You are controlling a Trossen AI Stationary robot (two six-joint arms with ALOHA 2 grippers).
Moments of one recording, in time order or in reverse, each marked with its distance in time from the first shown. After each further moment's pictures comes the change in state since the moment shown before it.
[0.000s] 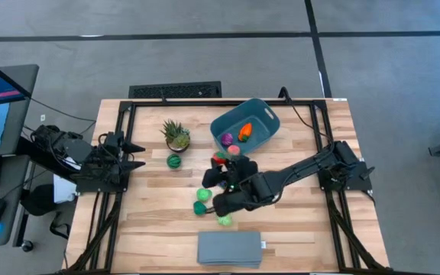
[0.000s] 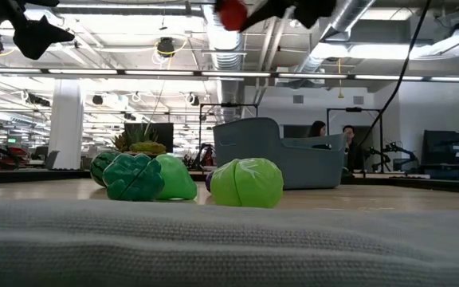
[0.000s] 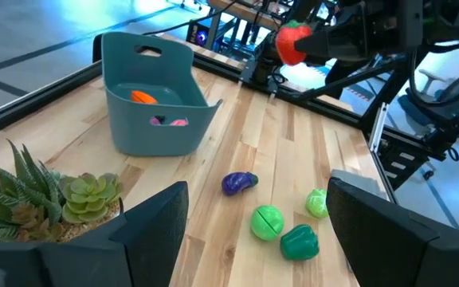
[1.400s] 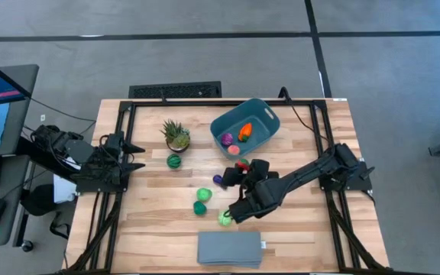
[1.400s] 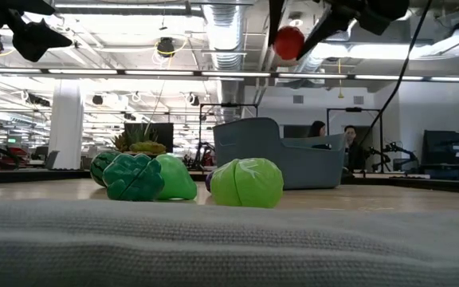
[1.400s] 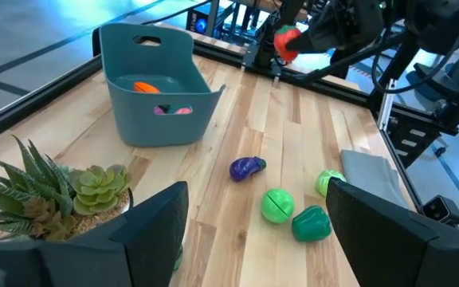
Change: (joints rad) left arm 0.000 0.000 0.000 -0.052 0.016 0.035; right arm 0.054 0.008 0.000 -0.574 -0.183 0.624
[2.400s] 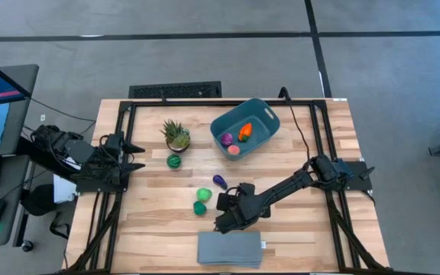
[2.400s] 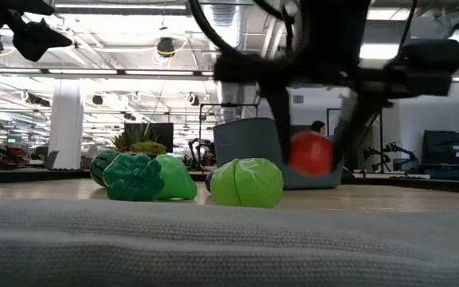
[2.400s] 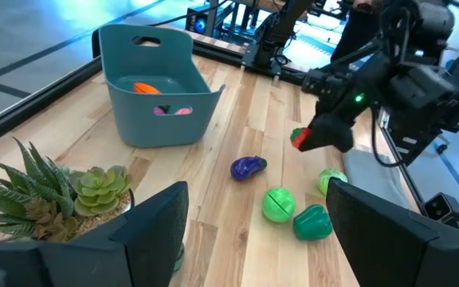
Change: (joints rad) left arm 0.000 0.000 0.000 -0.001 0.001 0.013; right arm 0.008 0.234 -0.010 0.220 -0.629 0.004
